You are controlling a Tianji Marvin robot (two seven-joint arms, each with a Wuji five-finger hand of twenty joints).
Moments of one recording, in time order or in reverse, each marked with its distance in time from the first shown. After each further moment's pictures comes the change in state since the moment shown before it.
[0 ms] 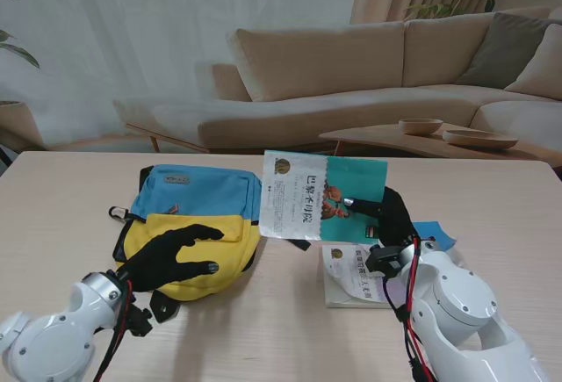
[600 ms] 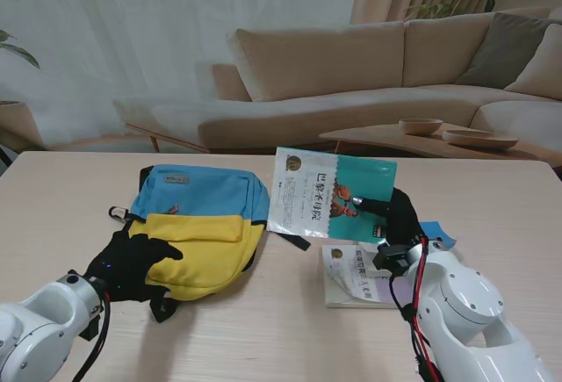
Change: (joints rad) left arm 0.031 0.044 -0.093 0.016 0.694 -0.157 -0.066; right arm 0.003 -0.001 0.029 0.029 0.043 -0.001 0.010; left_hand -0.040 -0.040 0.113 0.000 -0.099 -0.080 0.032 0.035 -0.097 -0.109 0.044 0.009 -0.070 -0.112 -0.023 -0.010 -0.017 -0.091 -0.071 0.023; right_hand 0.000 -0.002 0.000 0.000 0.000 0.000 0.000 0.014 0.000 0.000 0.006 0.000 0.000 0.000 0.009 0.000 0.000 0.000 0.002 0.009
